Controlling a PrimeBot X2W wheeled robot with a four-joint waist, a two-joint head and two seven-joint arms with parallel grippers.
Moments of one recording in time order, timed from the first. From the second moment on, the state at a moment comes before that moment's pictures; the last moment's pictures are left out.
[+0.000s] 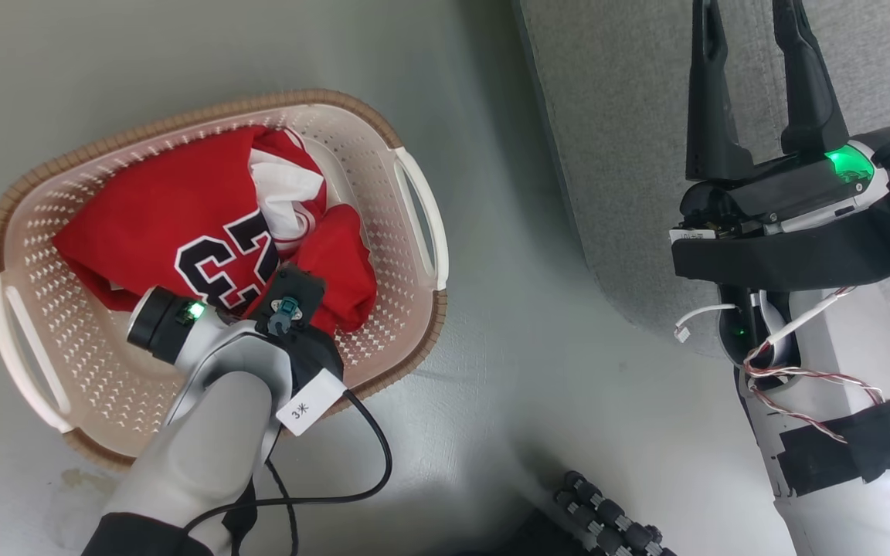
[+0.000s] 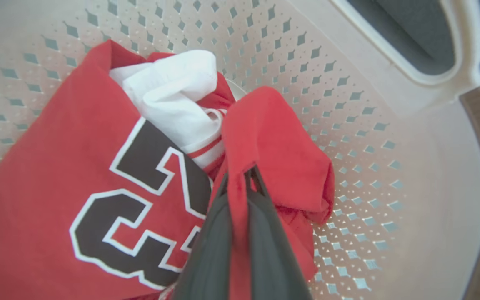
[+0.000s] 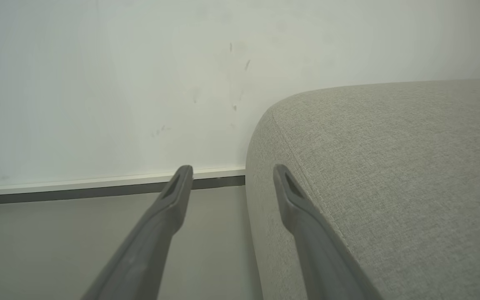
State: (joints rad) left arm -0.77 0.07 -0.47 1.00 -0.04 0.03 -0.11; right arm -0.67 -0.07 0.21 0.05 0.31 0.06 -0.26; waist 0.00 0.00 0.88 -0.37
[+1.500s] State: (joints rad) left arm -0.79 0.04 -0.60 0.74 -0.30 -0.05 -0.25; right arm -0.41 -0.11 0.18 0.32 0.25 0.10 -0.26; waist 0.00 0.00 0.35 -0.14
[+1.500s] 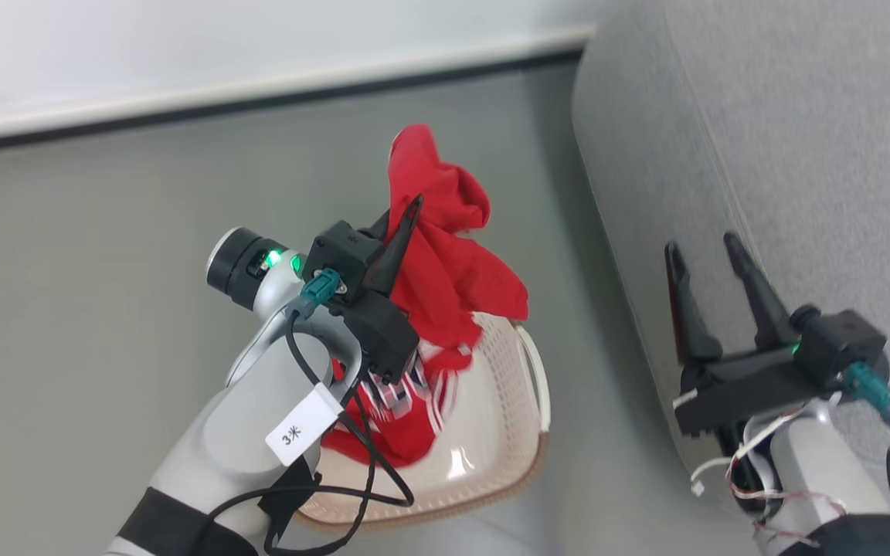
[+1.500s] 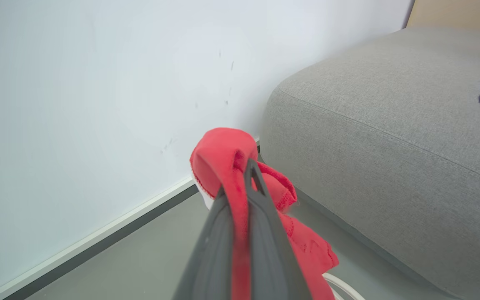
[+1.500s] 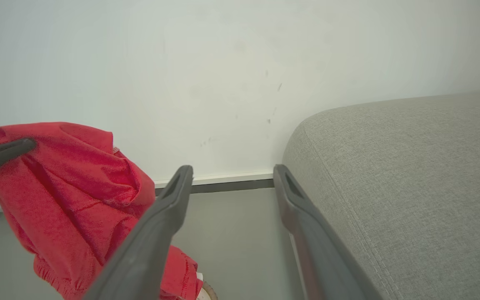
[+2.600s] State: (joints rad) left arm -0.69 0.04 -0.67 0.66 -0.37 -0.08 -0.25; right arm -0.33 -0.11 0.47 0.46 0.23 0.12 -0.26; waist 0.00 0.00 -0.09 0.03
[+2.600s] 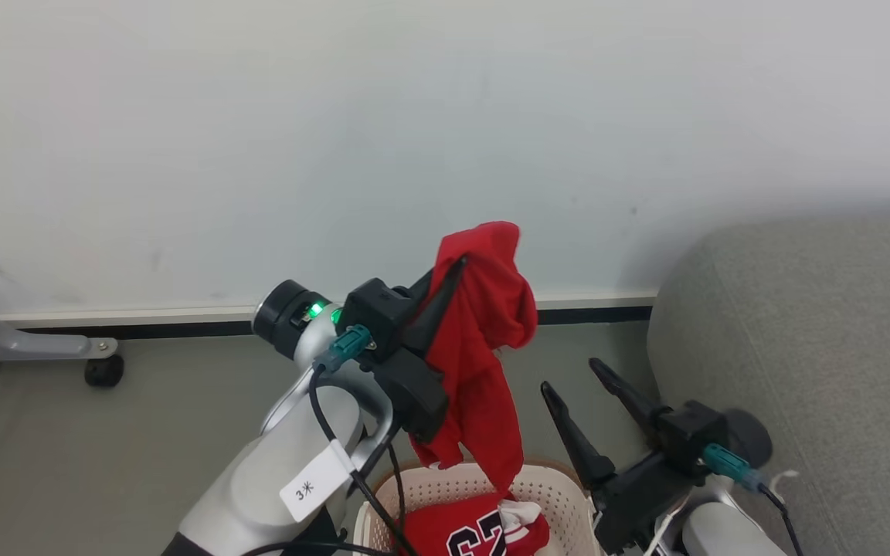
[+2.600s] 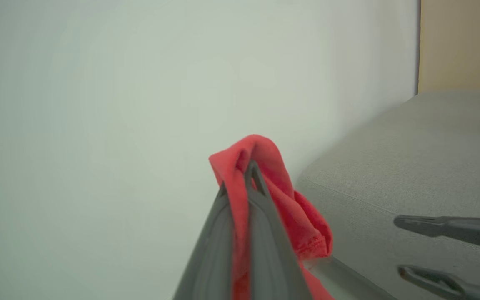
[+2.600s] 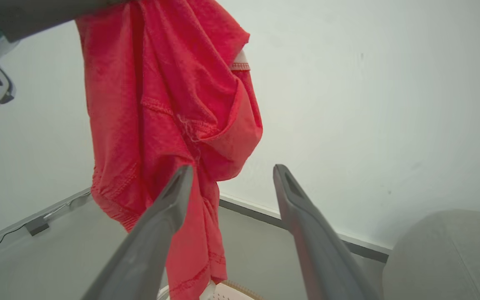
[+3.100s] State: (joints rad) left arm -0.69 0.04 -0.75 0.54 -0.42 -0.07 -0.21; right arm -0.44 -0.12 0.69 0.59 0.29 0.12 -0.26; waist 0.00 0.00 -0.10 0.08
